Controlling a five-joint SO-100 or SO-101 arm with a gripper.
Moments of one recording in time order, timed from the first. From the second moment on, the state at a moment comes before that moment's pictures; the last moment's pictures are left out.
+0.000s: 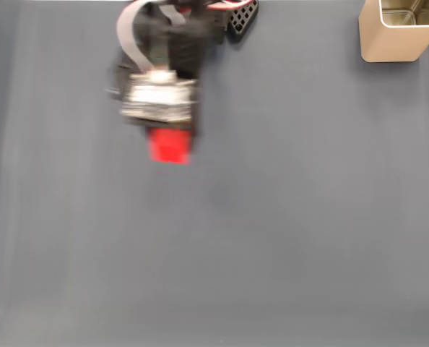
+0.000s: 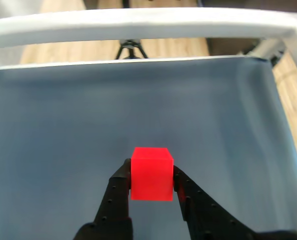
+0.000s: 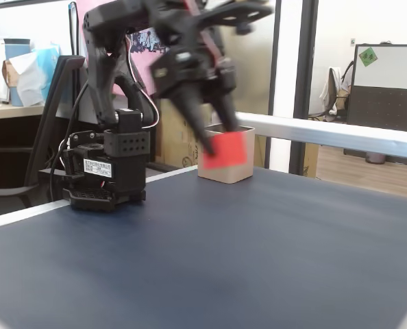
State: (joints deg) arm 6.3 118.7 104.9 68.5 -94.0
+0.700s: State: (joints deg) arm -51.6 118.6 100.3 79.5 -89.4
